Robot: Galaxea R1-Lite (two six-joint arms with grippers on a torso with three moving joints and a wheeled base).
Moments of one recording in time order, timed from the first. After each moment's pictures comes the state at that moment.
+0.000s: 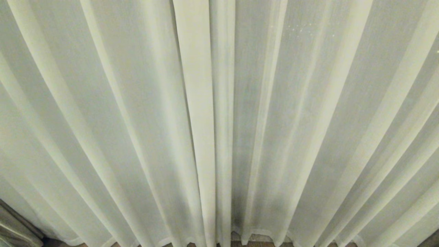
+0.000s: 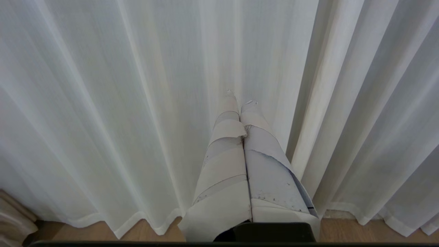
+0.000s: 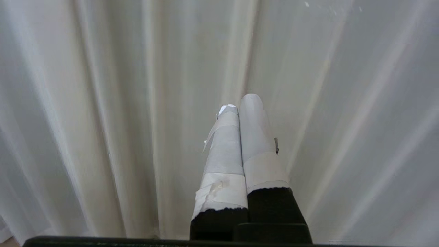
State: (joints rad) left arm 0.00 0.00 0.00 -0.01 0.01 0.03; right arm 0.00 0.00 0.00 -0.17 0.07 -0.09
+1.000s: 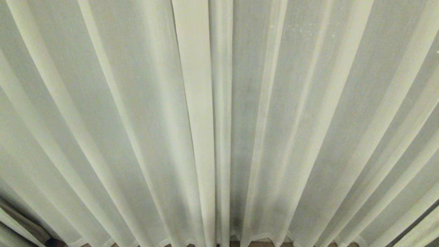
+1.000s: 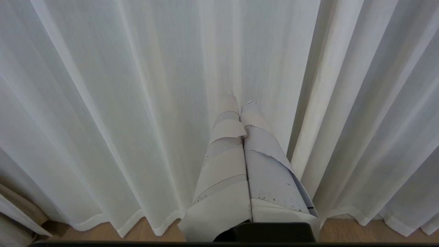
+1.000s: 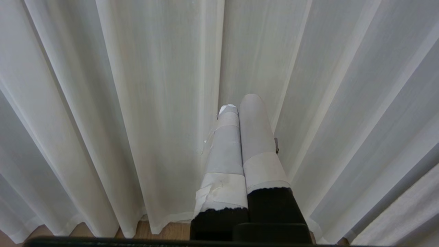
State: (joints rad) left arm 0.00 0.00 0.00 -0.01 0.01 0.03; right arm 0.00 0.00 0.00 -0.06 -0.02 -0.08
